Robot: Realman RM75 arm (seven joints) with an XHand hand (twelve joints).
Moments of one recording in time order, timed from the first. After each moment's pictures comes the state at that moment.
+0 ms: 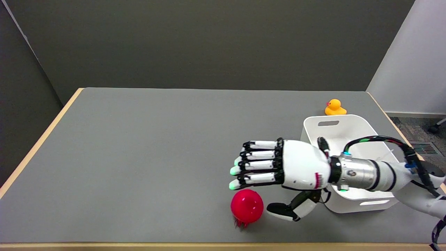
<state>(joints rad) -0.18 -0.82 -1.50 1.44 -0.61 1.36 1.10</state>
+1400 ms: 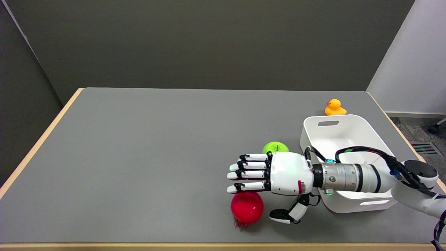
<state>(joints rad) -0.16 -0.81 -1.55 1.42 -0.82 1.17 1.08</state>
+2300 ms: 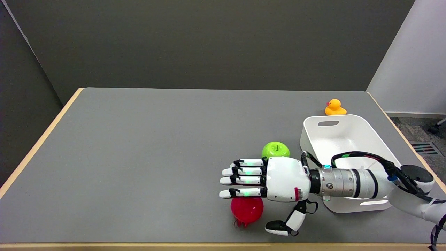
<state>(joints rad) -0.18 -0.82 -1.57 1.47 -0.80 1.16 1.02</state>
